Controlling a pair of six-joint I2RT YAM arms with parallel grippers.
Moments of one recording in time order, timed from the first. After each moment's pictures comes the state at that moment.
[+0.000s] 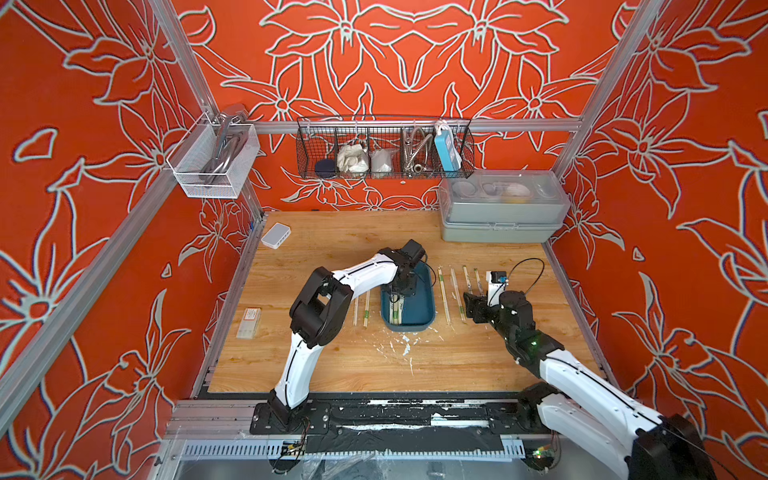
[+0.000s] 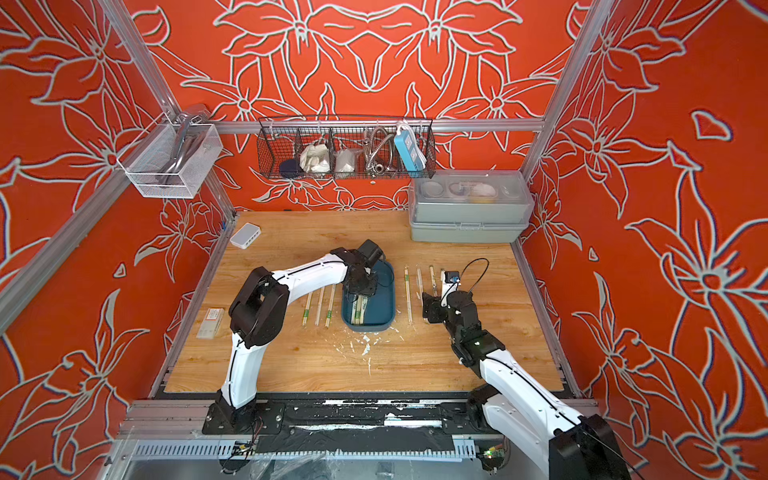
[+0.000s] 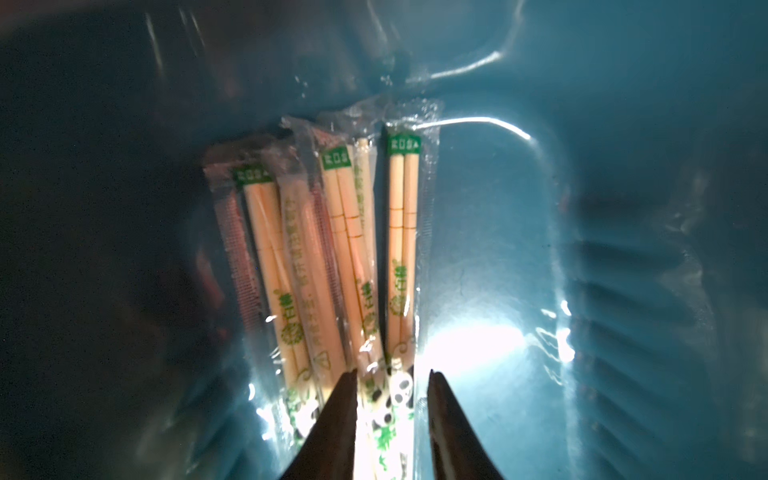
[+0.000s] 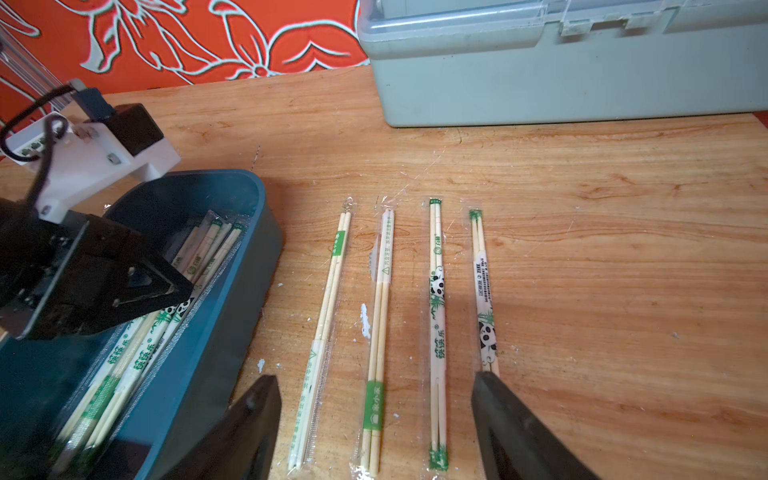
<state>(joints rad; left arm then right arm) -0.65 2.13 1.63 -0.76 -0.06 -0.52 0.42 0.88 0.35 0.05 0.14 0.25</state>
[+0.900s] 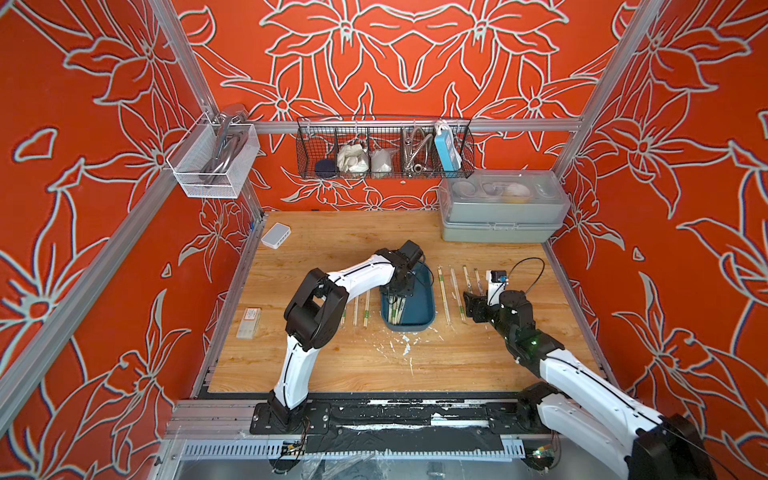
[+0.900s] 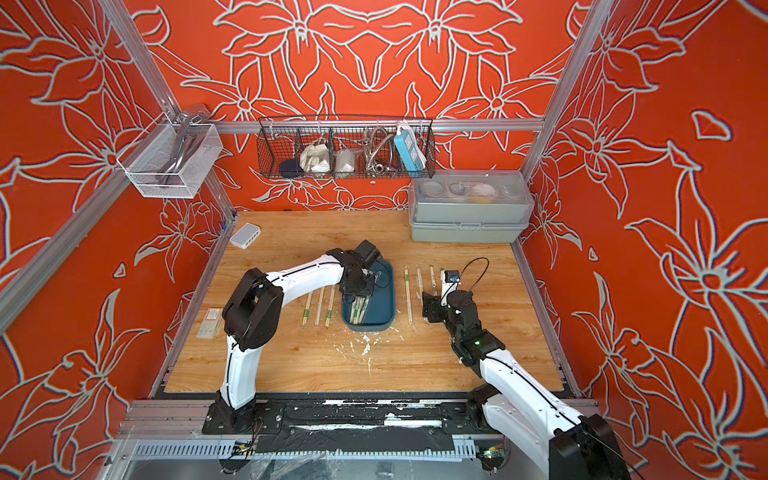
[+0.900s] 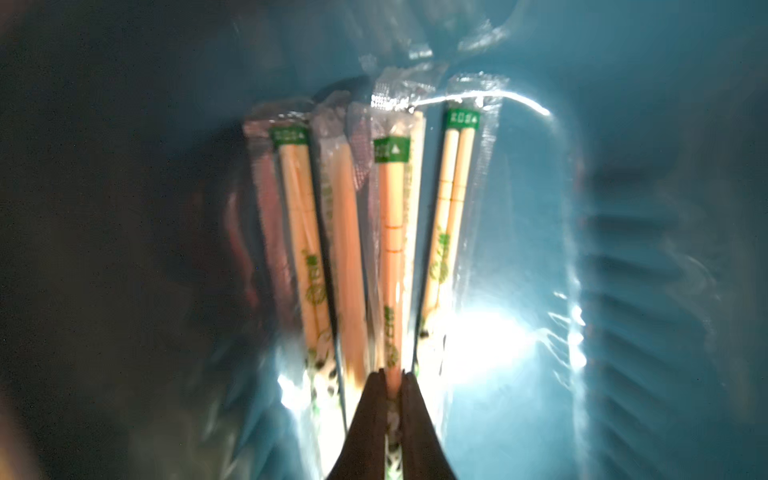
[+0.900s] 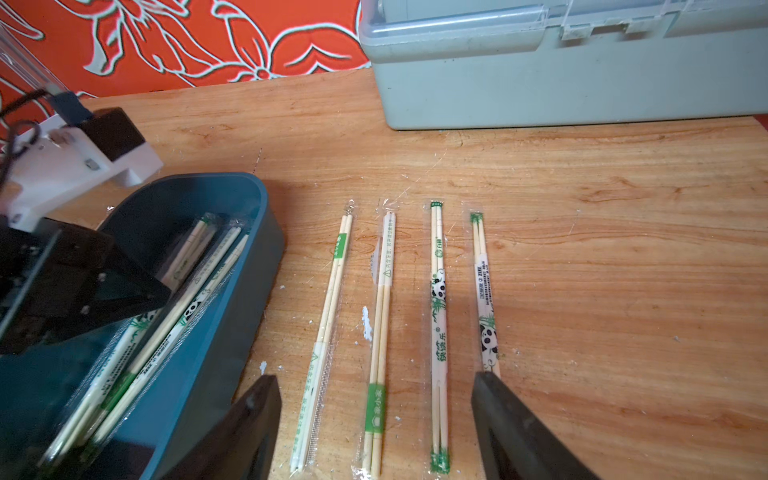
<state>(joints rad) -0.65 2.05 1.58 -0.77 -0.06 -0.53 0.42 0.88 0.35 0.05 0.13 0.25</state>
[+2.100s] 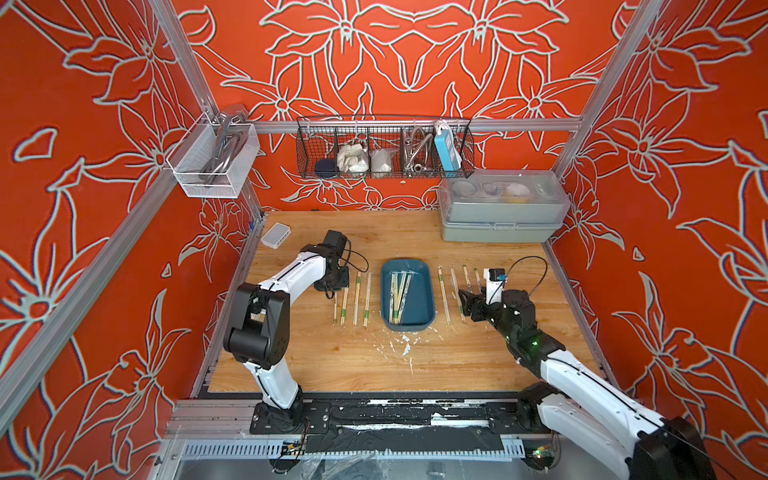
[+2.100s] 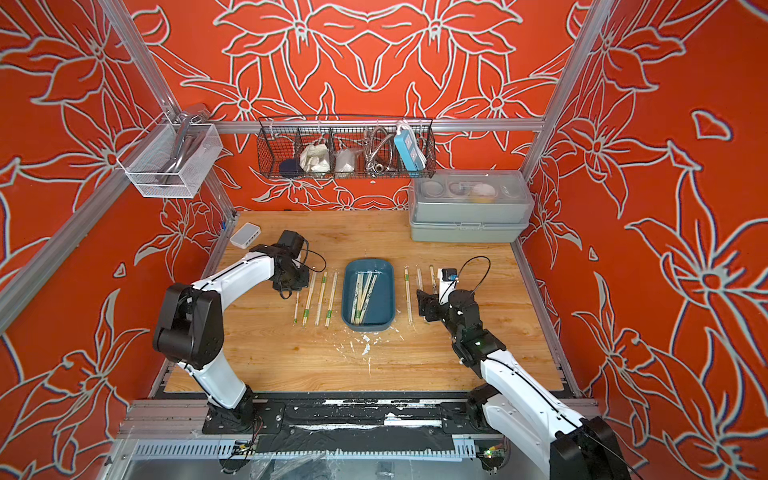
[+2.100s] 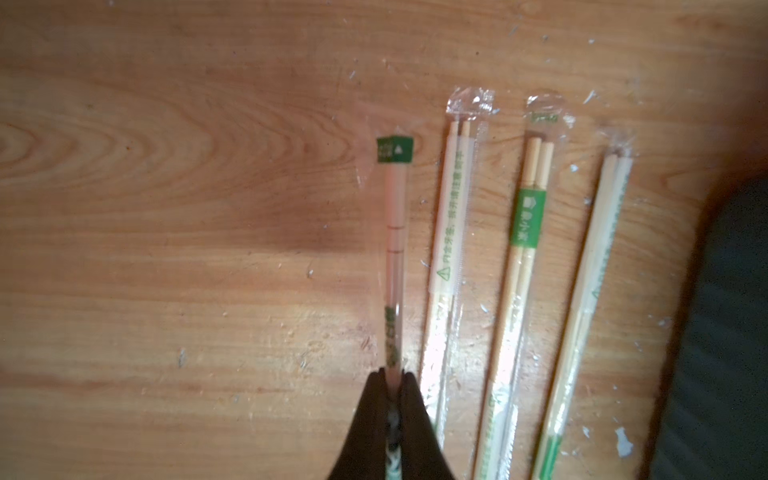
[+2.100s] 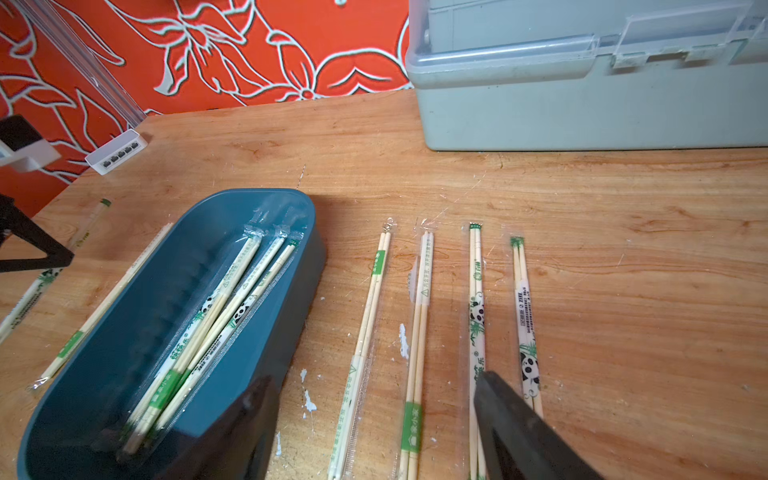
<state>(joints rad) -0.20 1.75 1.23 -0.76 -0.08 -0.31 0.42 0.87 0.35 0.11 0.04 0.24</state>
